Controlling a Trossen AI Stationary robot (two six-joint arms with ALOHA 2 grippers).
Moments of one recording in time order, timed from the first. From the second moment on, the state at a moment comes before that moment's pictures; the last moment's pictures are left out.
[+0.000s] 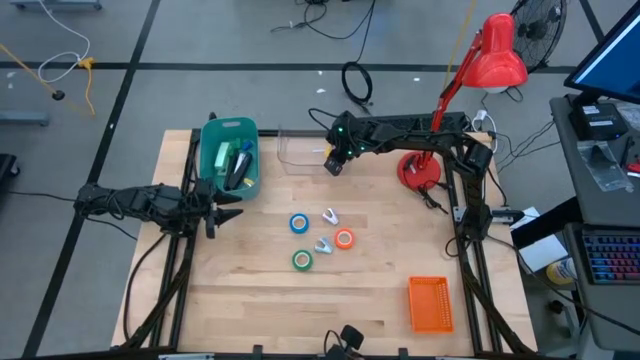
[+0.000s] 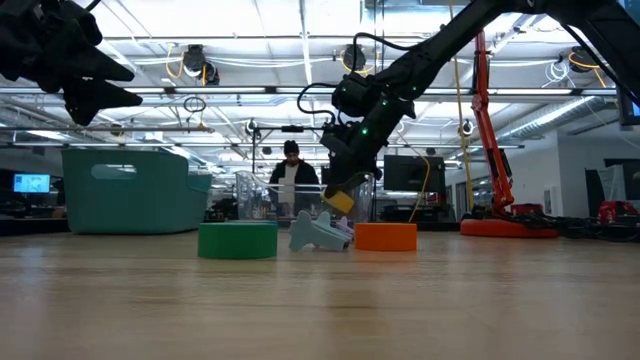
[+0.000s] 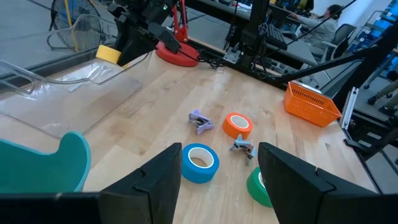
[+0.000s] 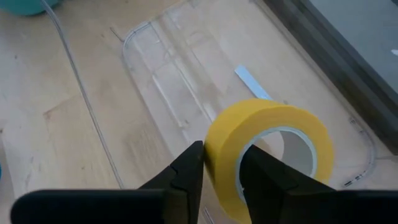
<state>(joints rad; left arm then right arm) -0.17 0.10 0.27 -0.42 -0.32 -0.41 -0.54 1.98 1.40 -0.32 -0.13 0.05</state>
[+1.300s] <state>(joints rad) -0.17 0.10 0.27 -0.41 -0.32 -0.46 -0.23 1.52 1.40 -0.65 -0.20 0.08</state>
